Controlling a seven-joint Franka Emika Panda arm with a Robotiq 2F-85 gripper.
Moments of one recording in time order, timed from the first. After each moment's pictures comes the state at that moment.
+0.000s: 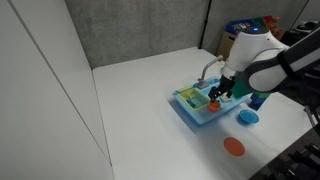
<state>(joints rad) 0.14 0.38 -0.04 -2.27 -0.24 2.71 0.50</state>
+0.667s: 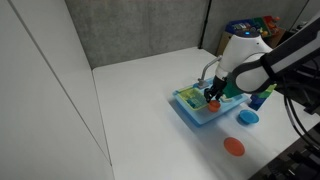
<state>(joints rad) 0.16 0.47 -0.04 -2.19 -0.15 2.75 0.43</state>
